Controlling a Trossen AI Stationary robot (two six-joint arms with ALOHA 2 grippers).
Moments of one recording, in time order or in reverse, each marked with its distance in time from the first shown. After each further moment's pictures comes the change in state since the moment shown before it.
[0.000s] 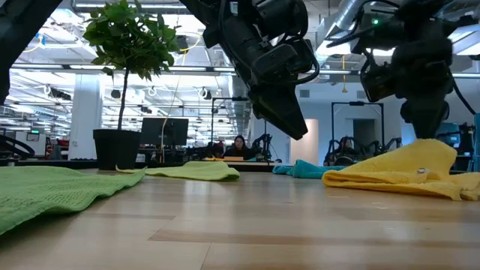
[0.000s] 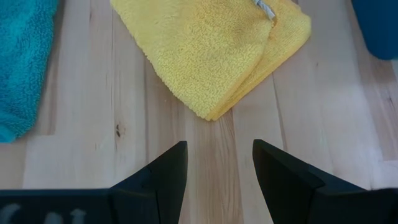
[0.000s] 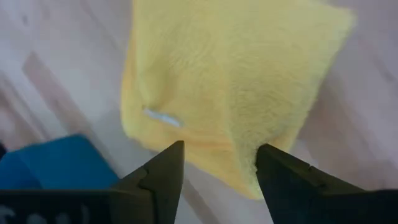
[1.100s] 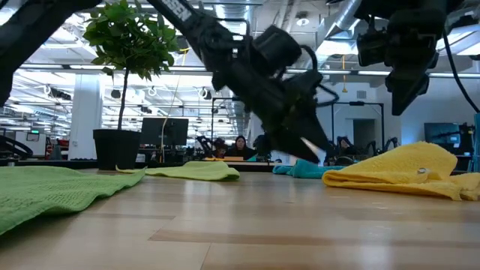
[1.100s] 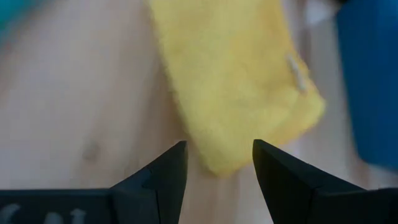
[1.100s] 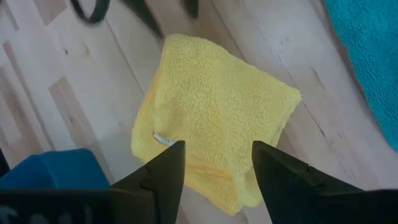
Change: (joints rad) left arm 0.074 0.113 -0.102 0.419 0.185 -0.418; right arm 0.009 -0.100 0.125 -0.084 0.136 -0.128
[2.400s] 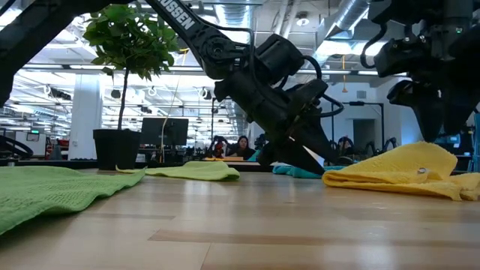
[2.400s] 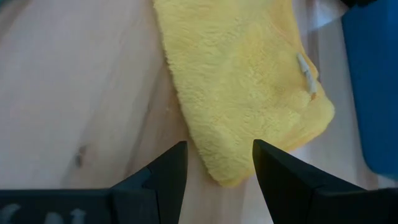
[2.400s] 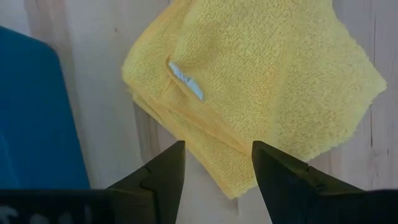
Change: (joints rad) left arm -0.008 0.033 0.002 0.026 -0.026 -0.029; right arm 0.272 0.113 -0.082 0.046 0.061 -0.172
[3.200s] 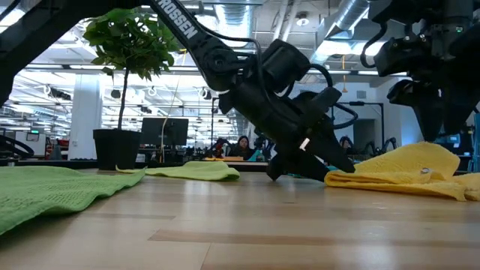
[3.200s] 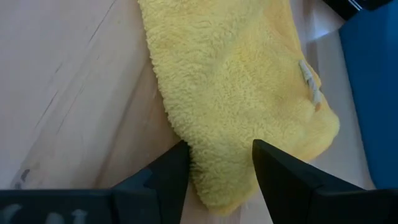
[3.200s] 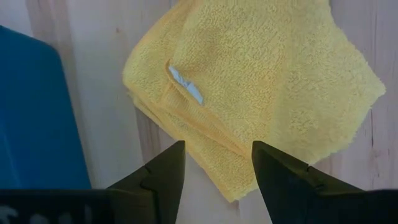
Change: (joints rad) left arm -0.036 0.084 0.003 0.117 -0.028 -0.064; right arm 0.000 -0.002 0.000 0.000 -0.003 0.001
